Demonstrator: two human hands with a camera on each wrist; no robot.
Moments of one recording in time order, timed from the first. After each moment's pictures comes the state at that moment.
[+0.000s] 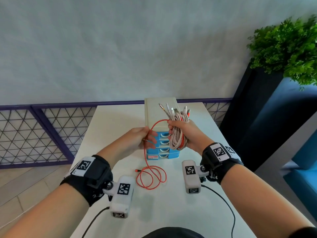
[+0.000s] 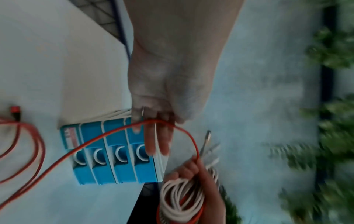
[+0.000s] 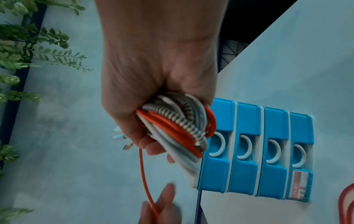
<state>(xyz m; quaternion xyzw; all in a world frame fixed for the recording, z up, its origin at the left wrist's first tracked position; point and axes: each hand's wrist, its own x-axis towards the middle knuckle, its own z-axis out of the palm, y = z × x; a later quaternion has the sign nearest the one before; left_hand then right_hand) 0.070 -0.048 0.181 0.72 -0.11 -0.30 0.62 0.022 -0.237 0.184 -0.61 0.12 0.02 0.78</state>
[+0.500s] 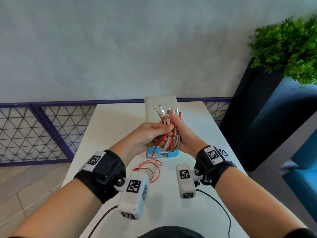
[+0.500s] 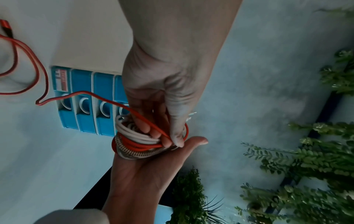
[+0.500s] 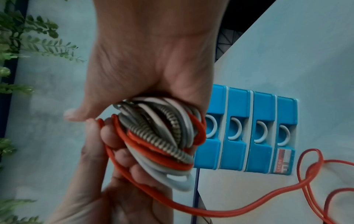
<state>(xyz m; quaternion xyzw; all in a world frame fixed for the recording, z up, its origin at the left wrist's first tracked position) 0.050 -0.079 0.203 0.65 -0.09 -0.33 0.68 0.020 -0.217 0.179 -0.54 0.04 0.12 0.83</state>
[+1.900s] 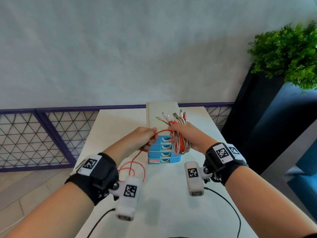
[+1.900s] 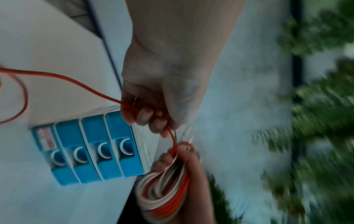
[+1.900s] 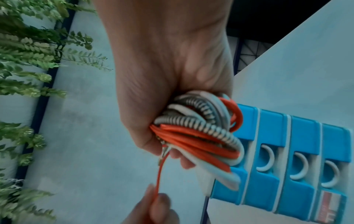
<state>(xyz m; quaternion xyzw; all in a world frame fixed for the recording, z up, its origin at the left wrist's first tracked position) 0.071 -0.061 0.200 0.78 -0.12 -0.29 0.54 0.019 -0.238 0.202 -0.74 0.11 0.07 0.66</state>
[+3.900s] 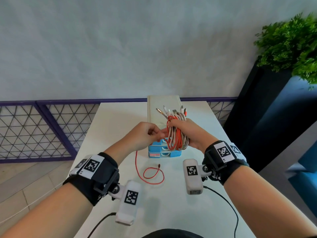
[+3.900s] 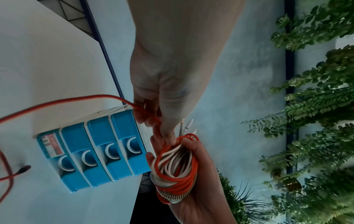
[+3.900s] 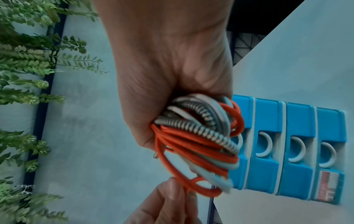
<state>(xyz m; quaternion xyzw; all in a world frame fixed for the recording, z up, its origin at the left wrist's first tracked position) 0.066 -0.060 0.184 0.84 -0.26 -0.16 0.44 0.018 -0.230 0.194 -0.69 0.14 0.09 0.71</state>
